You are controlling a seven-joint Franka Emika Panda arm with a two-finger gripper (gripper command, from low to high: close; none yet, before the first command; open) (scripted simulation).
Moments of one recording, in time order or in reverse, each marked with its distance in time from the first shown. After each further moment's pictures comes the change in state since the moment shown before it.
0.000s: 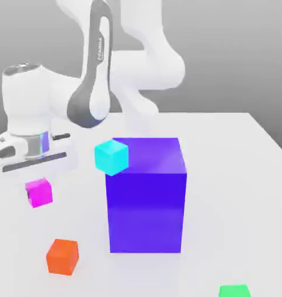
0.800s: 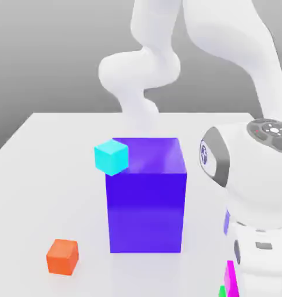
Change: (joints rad) arm 0.452 0.437 0.417 0.497 0.164 -0.172 0.027
